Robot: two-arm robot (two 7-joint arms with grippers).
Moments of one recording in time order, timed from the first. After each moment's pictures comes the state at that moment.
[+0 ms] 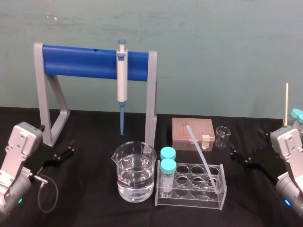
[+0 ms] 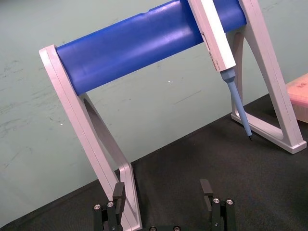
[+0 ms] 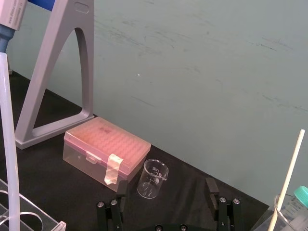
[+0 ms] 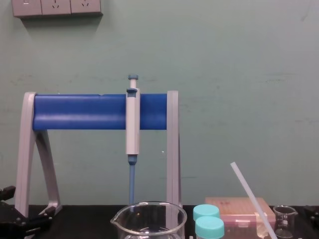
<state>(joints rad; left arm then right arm) -0.20 0.60 0.45 -1.41 -0.25 -0.12 0.03 0.20 0.60 -0.45 -1.41 0.25 -0.12 -0.03</state>
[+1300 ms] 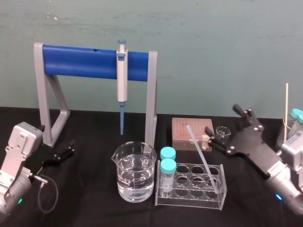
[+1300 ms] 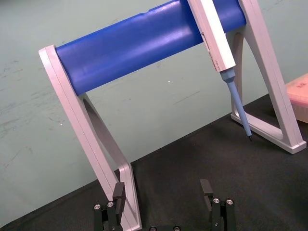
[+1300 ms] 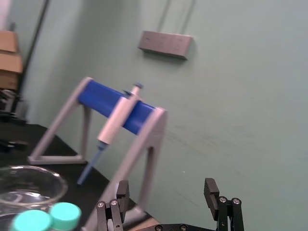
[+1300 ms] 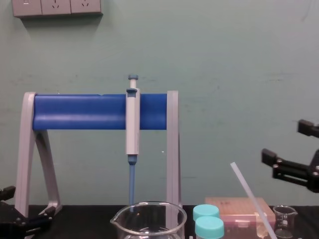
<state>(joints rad) -0.20 0.60 0.45 -1.41 -0.25 -0.12 0.03 0.19 0.59 -0.43 -1.48 0.22 -0.49 0.16</state>
